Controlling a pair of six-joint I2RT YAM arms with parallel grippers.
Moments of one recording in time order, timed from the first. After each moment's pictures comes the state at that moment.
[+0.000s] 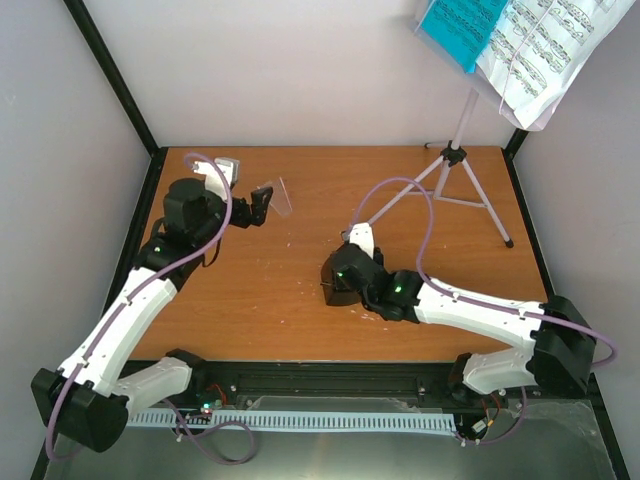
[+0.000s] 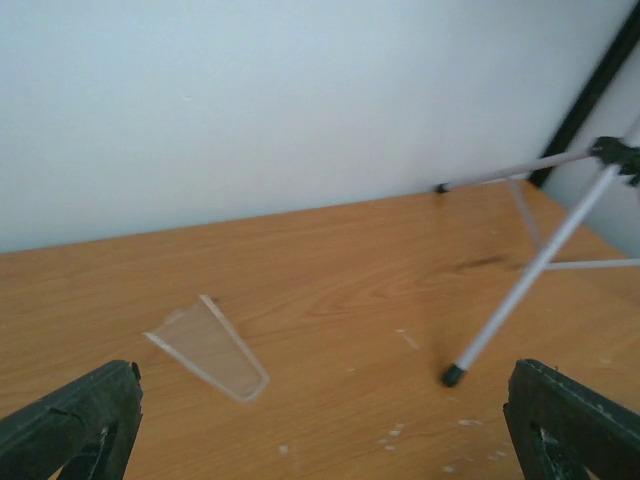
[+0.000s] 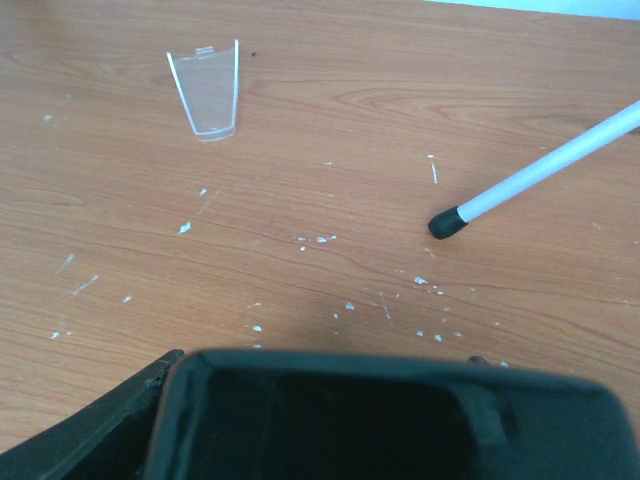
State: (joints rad) left arm -0.35 1.04 1.01 -0.25 0.12 -0.16; right arm 1.04 1.29 0.88 -0.29 0.61 0.55
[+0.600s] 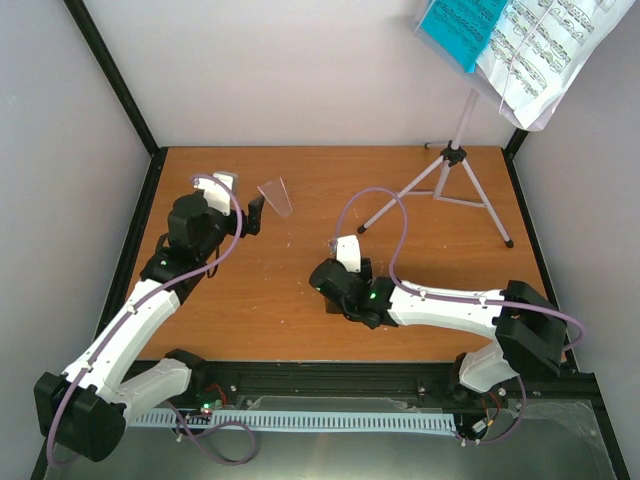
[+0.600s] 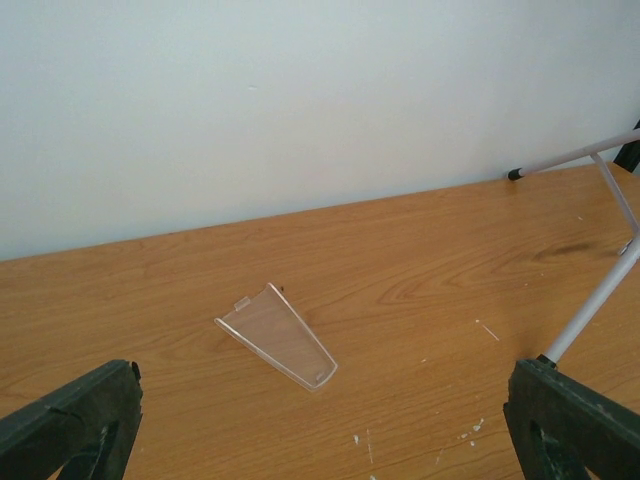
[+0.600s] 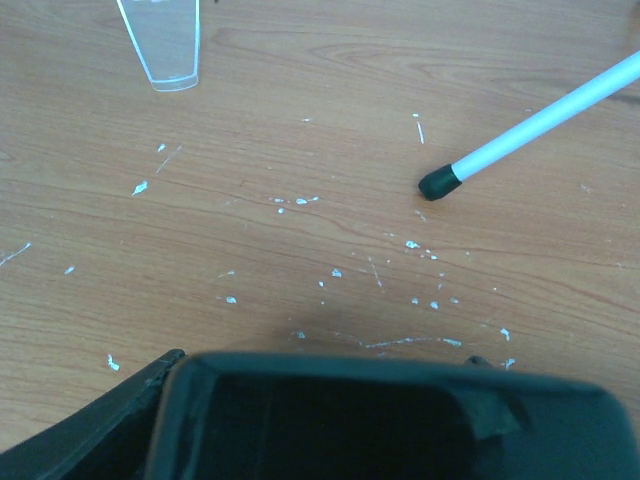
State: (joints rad) left arm -0.35 0.98 0.83 -0.12 -0.04 -0.05; right arm 1.12 1.46 0.90 -0.30 0.76 0.63
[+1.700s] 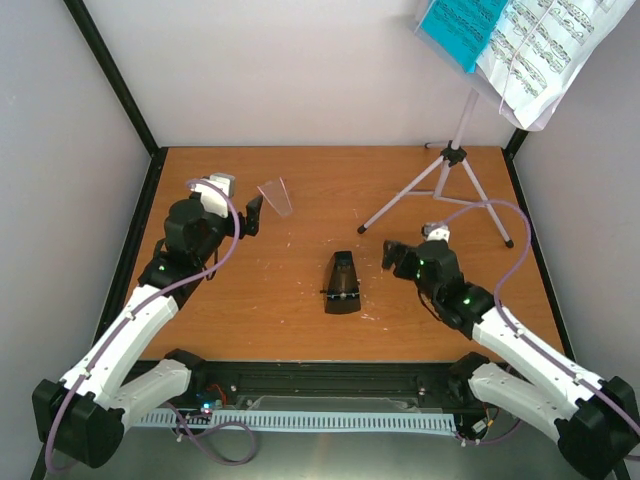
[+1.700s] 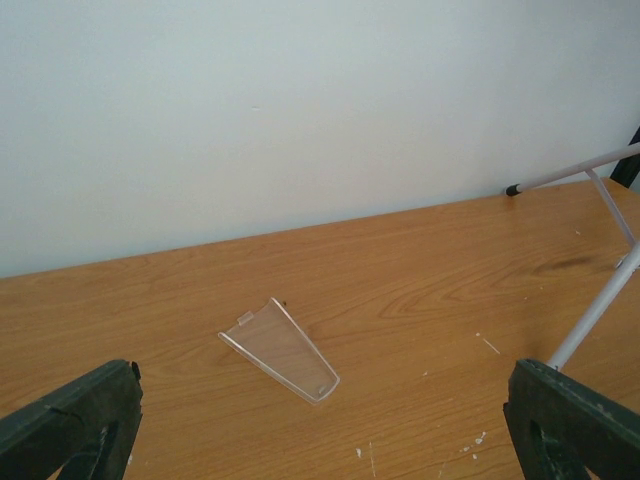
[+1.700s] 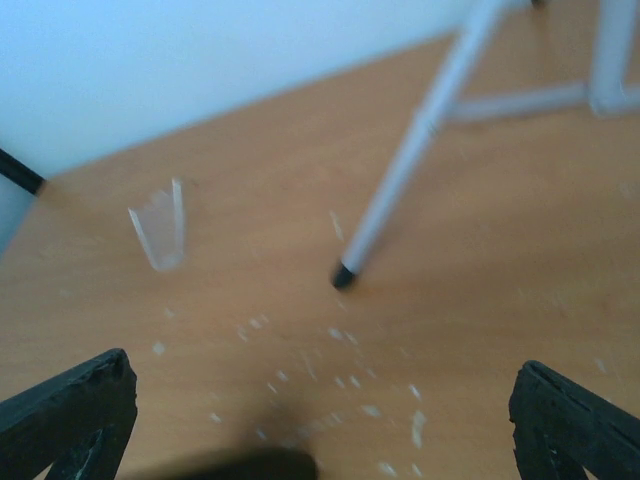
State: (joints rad) left arm -0.35 0.94 0.80 -0.08 -0.05 -0.04; right arm 0.62 0.88 0.62 -0.22 0.31 0.63
